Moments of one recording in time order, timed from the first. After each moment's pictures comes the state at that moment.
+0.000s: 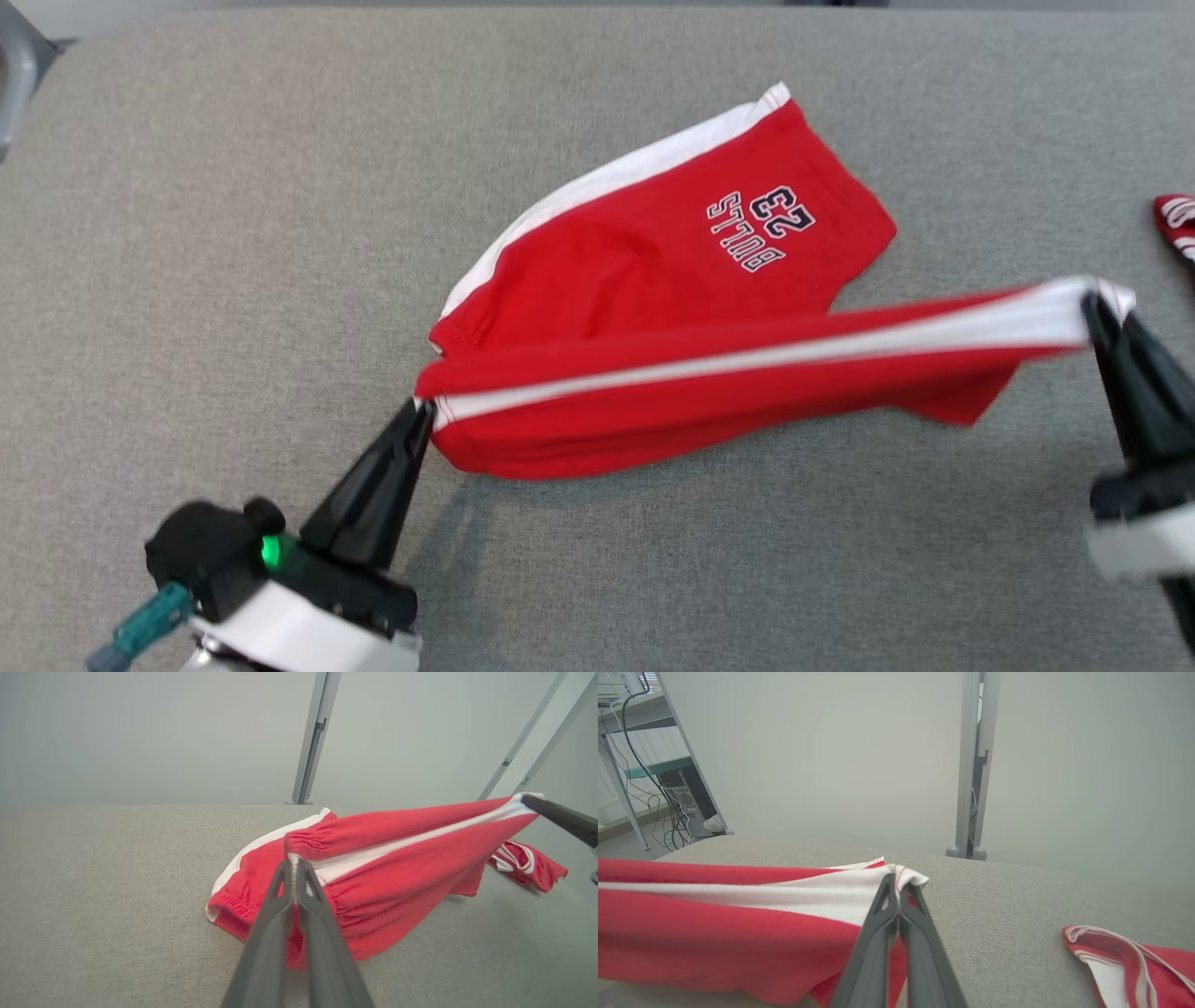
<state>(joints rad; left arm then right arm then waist) -0.02 0.38 -0.38 -0.26 -0.56 0.03 -0.11 -0.05 -0.37 0.02 -0.21 0.42 0.13 -0.07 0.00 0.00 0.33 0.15</state>
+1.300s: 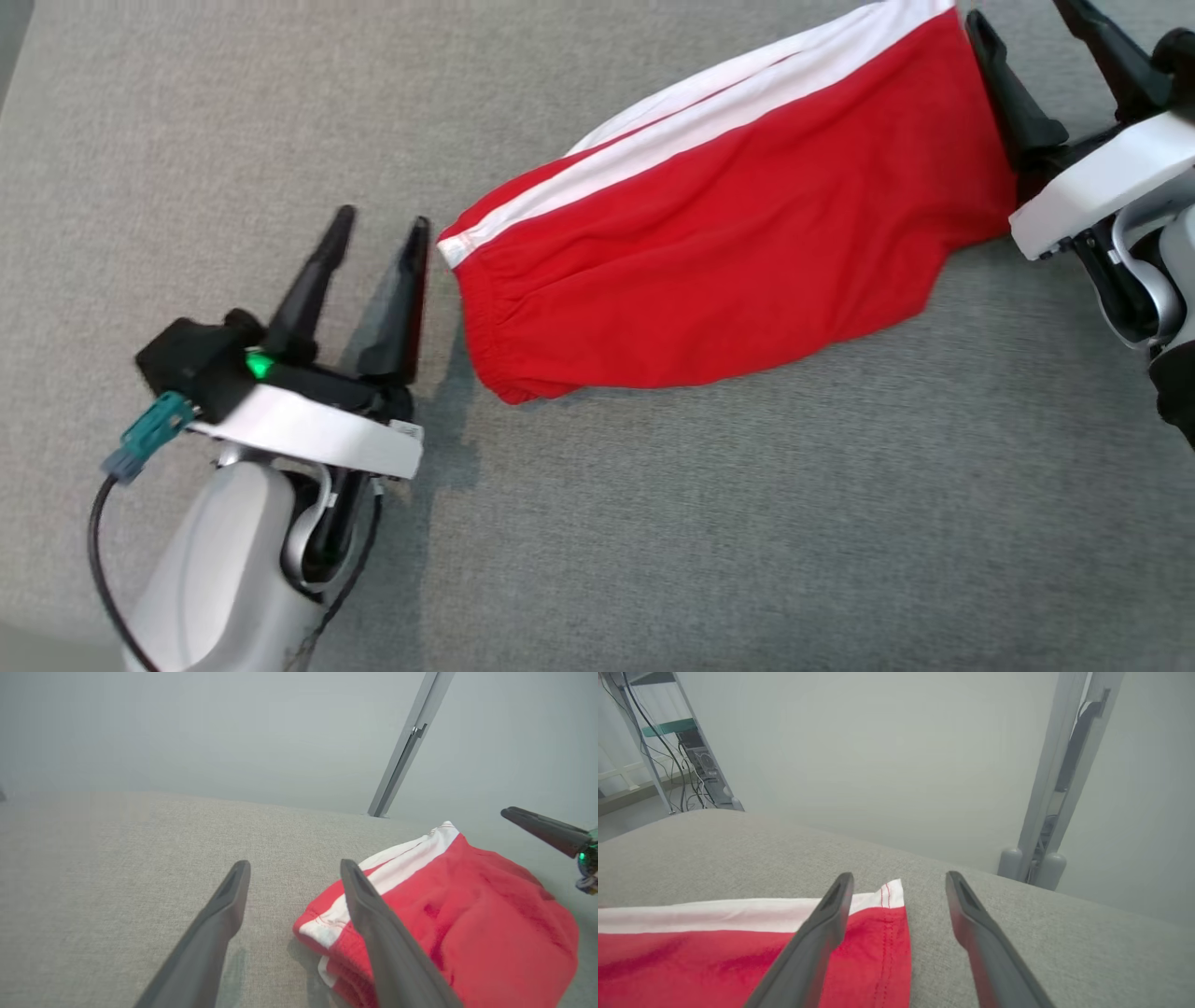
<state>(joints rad) -0.43 0.18 -0.31 0.26 -0.56 -0.11 -0.26 -1.00 -0.46 0.69 0.68 0.65 0.13 -0.26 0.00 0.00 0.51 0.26</state>
